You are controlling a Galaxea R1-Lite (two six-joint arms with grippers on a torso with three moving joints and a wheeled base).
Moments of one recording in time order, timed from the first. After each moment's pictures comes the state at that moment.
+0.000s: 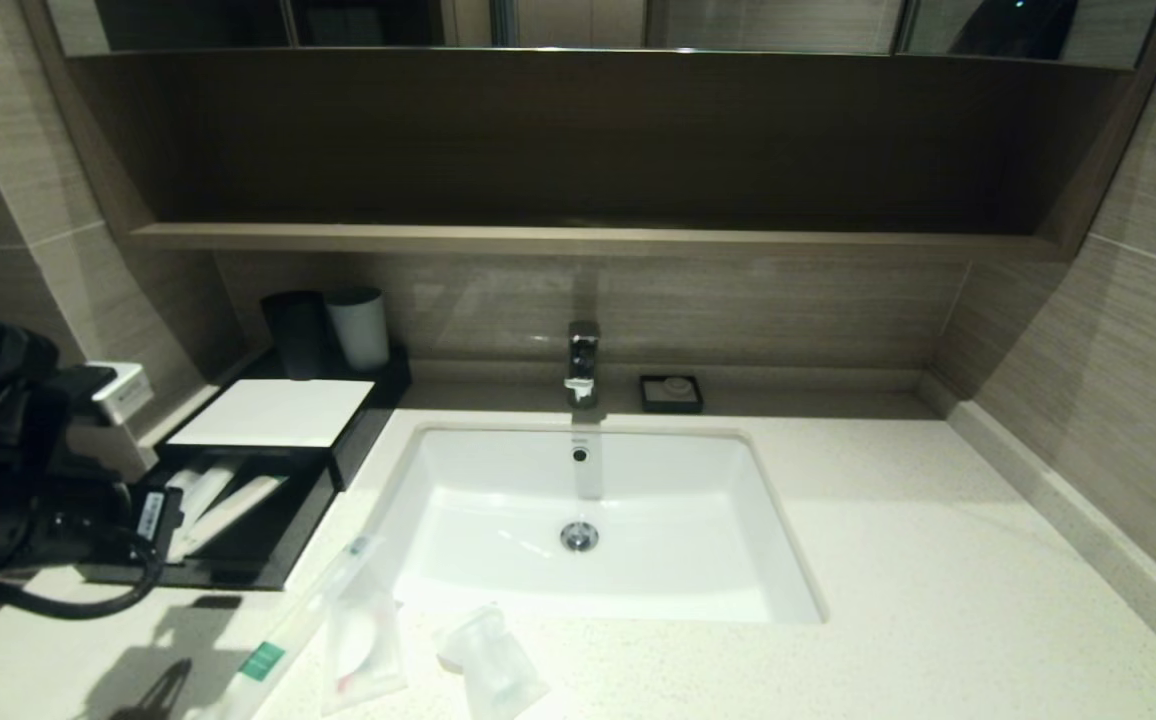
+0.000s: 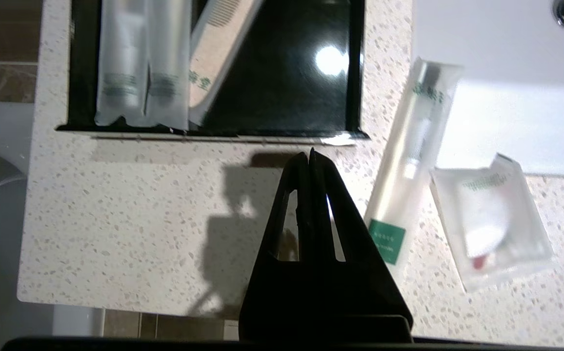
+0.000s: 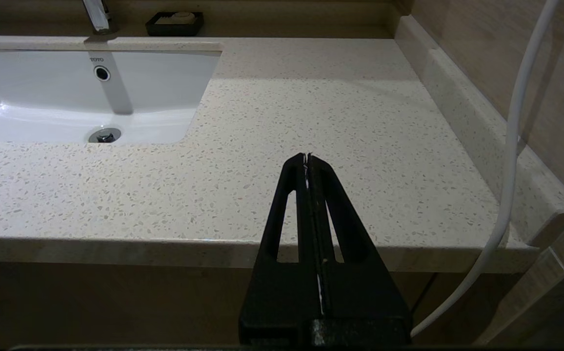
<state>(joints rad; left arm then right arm) 0.07 1.42 -0.81 0.17 -0.02 0.11 0.00 0.00 0.00 0.00 0.00 0.00</state>
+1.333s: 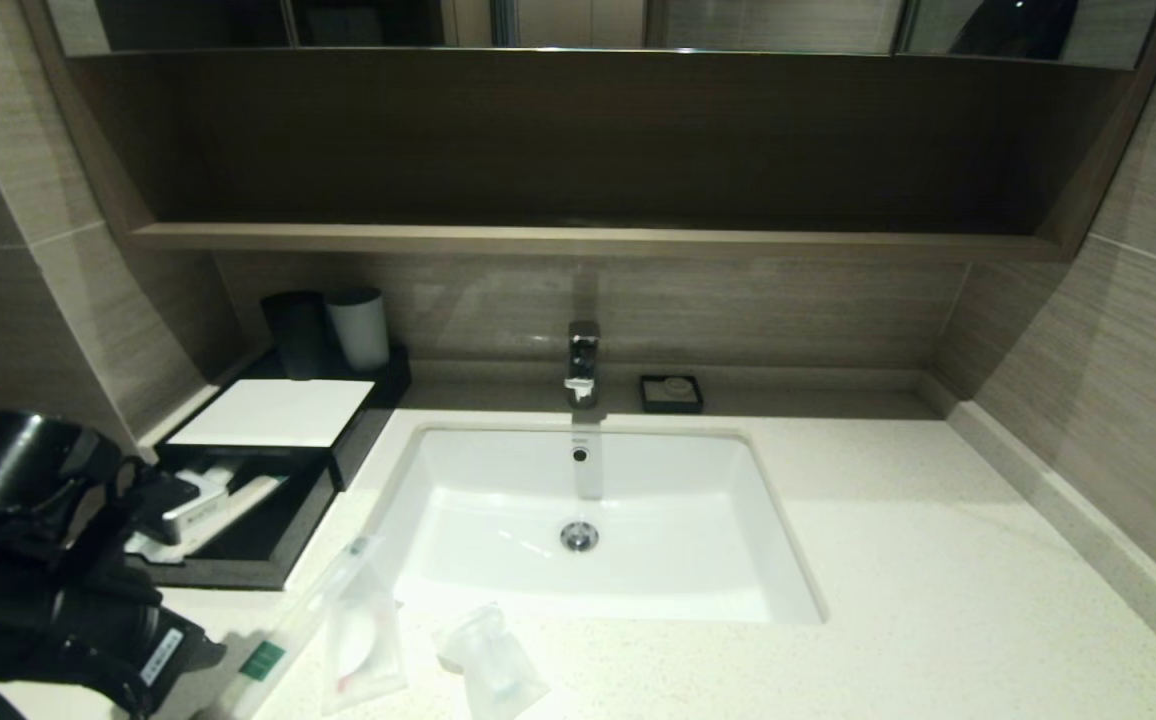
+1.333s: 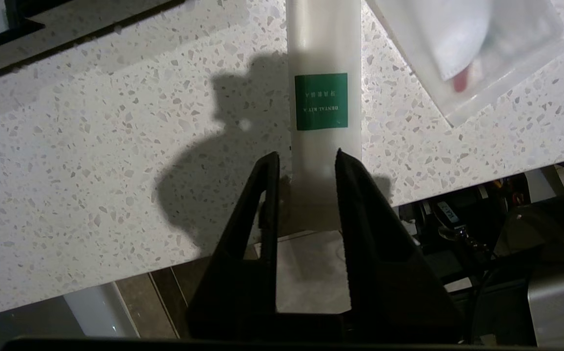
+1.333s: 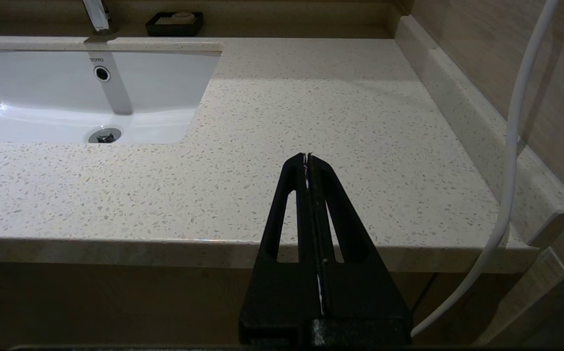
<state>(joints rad) 0.01 1.45 -0.70 0.34 -0.15 0.37 0.00 0.00 0.00 0.00 0.00 0.00</state>
